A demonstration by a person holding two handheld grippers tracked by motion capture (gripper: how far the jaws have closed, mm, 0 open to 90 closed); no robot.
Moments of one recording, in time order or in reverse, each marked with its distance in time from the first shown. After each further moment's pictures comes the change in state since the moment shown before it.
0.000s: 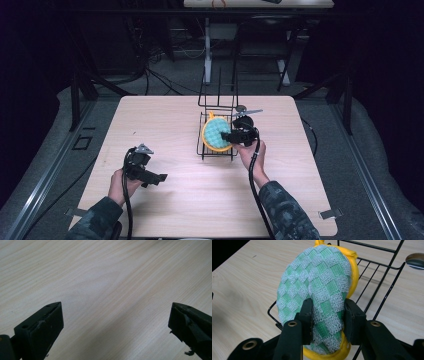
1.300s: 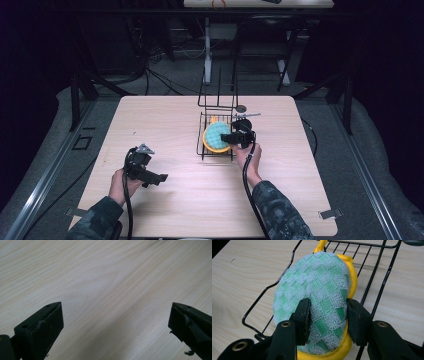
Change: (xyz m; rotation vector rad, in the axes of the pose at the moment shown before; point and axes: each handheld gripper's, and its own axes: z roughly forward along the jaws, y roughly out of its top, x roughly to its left) left arm -0.001 0.001 0.002 0.002 0.001 0.008; right arm -0.011 -0.010 0.028 0.013 -0.053 0.134
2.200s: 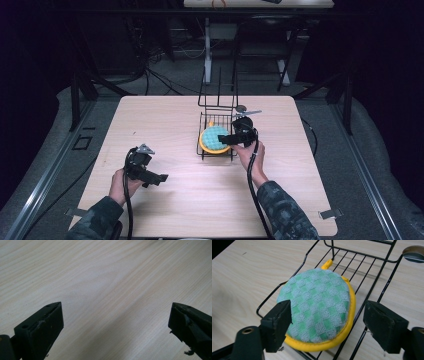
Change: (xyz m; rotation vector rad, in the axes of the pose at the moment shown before) left arm 0.000 0.000 0.000 0.003 -0.002 0.004; right arm 0.007 0.007 -0.024 -0.001 0.038 -0.131
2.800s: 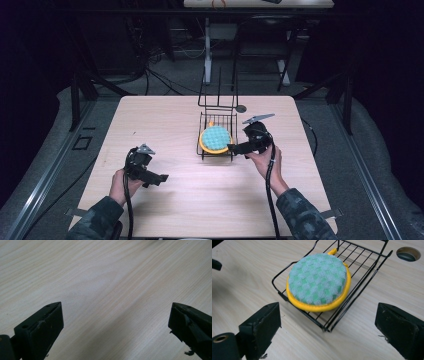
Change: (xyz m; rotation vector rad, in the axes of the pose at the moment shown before) left arm -0.001 0.000 0.000 0.003 -0.003 0.001; right arm -0.003 -0.016 -0.056 0.049 0.021 -0.121
